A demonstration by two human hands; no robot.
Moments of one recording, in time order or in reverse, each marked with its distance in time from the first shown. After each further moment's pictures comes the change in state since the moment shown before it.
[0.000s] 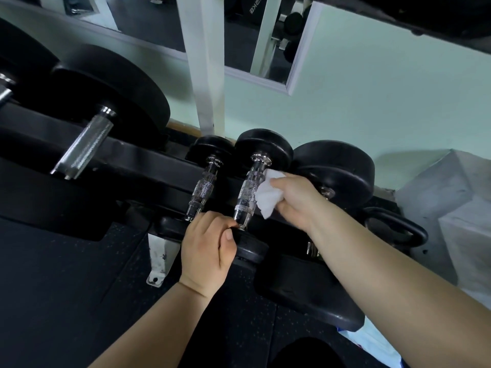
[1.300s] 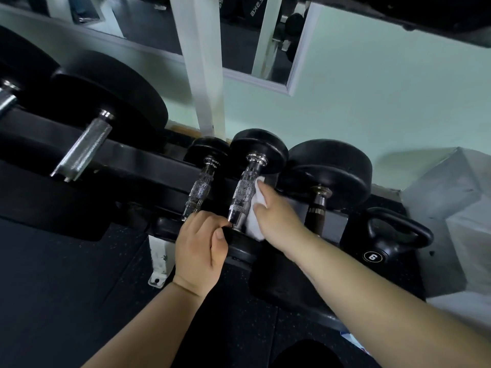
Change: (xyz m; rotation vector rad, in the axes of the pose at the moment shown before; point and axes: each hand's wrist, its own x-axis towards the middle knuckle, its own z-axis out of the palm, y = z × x) left_hand 0.000 0.002 0.000 0.028 -0.006 -0.006; right_hand -0.031 0.022 -0.001 -0.750 -0.101 -0.281
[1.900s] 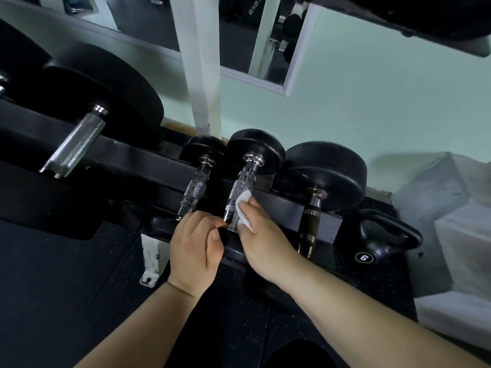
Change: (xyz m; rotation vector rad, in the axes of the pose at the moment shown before) left_hand -0.001 -0.002 0.002 0.001 0.031 0.009; right_hand -0.025 -0.001 0.013 -0.102 -0.131 -0.084
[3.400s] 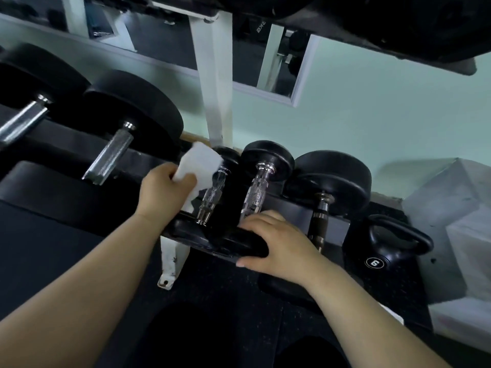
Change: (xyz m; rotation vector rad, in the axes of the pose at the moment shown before) left_hand 0.103 -0.017 -0.061 0.087 -0.251 -0.703; right_hand -0.015 0.009 -0.008 -0.508 -0.046 -0.330
